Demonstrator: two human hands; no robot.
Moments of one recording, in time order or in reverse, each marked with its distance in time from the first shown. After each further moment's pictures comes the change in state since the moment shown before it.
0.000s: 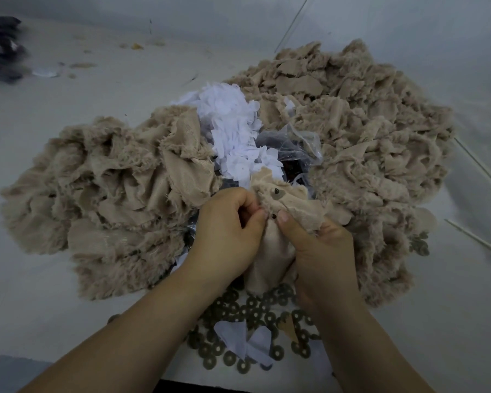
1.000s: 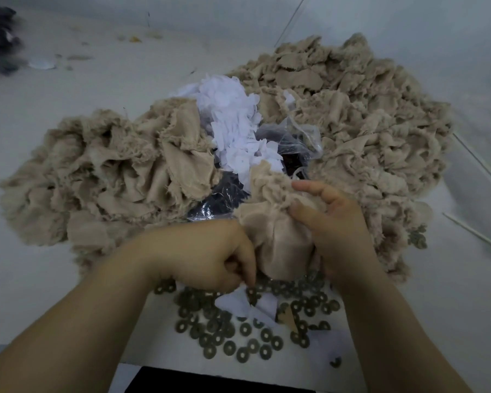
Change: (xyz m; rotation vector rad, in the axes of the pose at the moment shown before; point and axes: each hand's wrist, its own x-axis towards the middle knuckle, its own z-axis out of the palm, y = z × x) left_hand 0.014 0.002 -0.052 0.331 -1.137 0.131; right_hand 0.023 -0.024 -0.019 -0.345 -0.048 0.050
